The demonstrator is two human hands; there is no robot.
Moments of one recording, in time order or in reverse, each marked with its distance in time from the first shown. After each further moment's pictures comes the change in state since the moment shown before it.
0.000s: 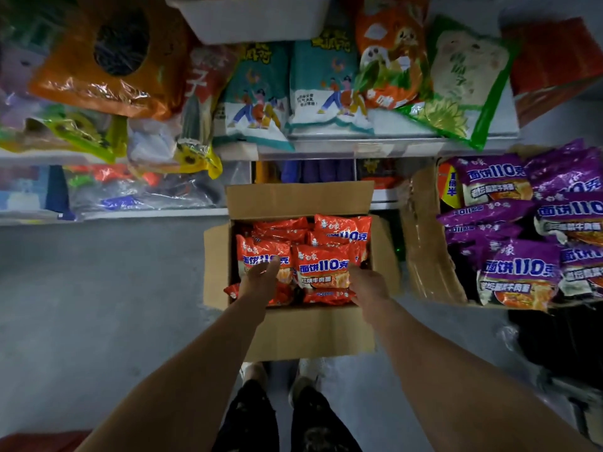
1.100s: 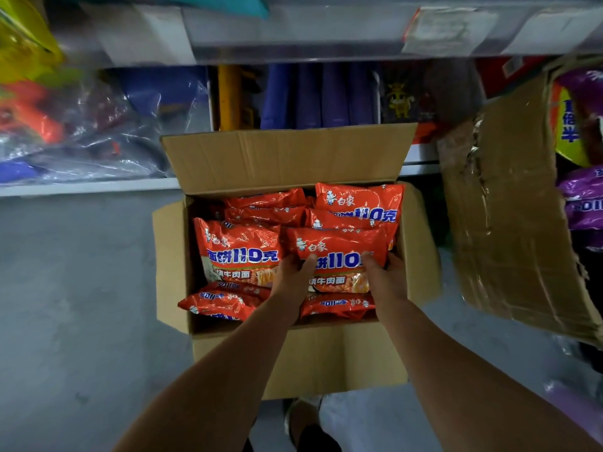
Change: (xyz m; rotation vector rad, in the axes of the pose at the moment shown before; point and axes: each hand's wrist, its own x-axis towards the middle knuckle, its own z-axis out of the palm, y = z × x) left_hand 0.188 -0.099 0.114 0.045 -0.156 -0.074; right_hand 0.204 0.084 0.044 0.047 0.163 -0.095
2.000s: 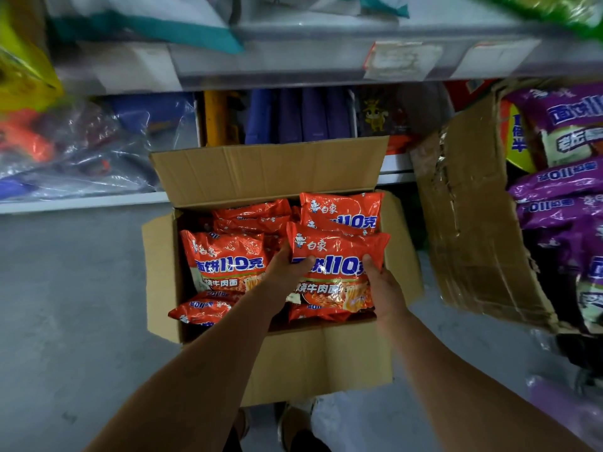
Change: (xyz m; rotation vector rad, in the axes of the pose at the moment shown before) left_hand -0.004 0.033 0.001 0.075 -0.181 0.152; right_hand -0.016 -0.002 -0.032 0.117 -0.163 0.005
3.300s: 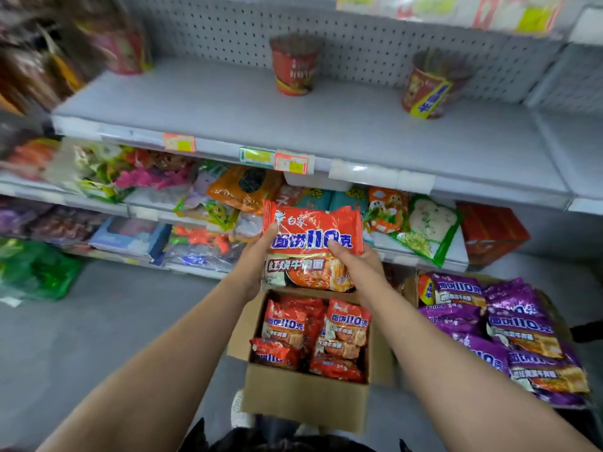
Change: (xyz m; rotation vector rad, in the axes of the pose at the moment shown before) left_hand -0.474 0.242 -0.081 -0.437 0.209 0.467; right_hand -0.459 -0.283 -0.016 -0.013 -0.378 -0.558
